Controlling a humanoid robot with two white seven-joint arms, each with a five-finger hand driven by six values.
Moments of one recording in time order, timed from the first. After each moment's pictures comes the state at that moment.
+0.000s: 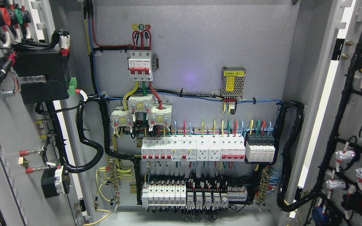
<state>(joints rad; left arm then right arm) 0.16 0.03 -0.39 -1.21 -0.09 -0.54 -0.11 0.32 -0.18 0.04 -1.98 -0.65 -0.64 0.62</state>
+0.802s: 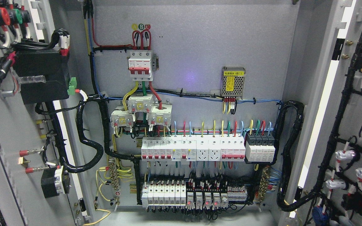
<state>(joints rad) 0.15 0.02 -0.22 -1.76 -0.12 -0.77 -0.10 0.30 -0.28 -0.10 -2.04 -0.87 -0.64 0.59</state>
